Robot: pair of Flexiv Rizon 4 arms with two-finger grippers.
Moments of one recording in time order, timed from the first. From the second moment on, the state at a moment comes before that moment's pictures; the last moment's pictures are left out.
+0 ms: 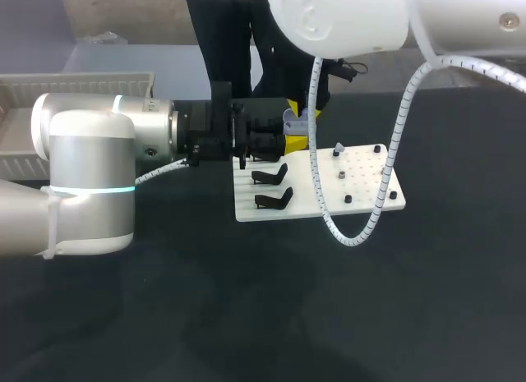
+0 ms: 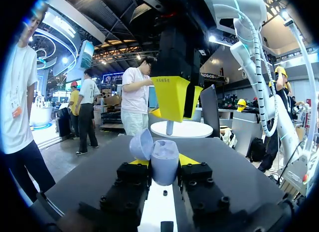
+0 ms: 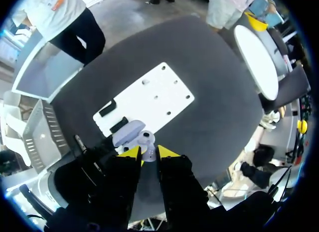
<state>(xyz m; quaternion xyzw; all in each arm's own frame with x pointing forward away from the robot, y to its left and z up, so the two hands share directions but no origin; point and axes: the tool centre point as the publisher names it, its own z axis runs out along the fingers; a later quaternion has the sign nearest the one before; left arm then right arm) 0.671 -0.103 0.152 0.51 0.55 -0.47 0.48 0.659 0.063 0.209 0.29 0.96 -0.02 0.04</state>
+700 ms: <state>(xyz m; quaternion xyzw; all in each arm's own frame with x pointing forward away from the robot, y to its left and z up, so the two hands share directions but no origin) 0.671 -0.103 0.152 0.51 0.55 -0.47 0.48 0.665 0.062 0.202 0.29 0.95 -0.02 0.04</state>
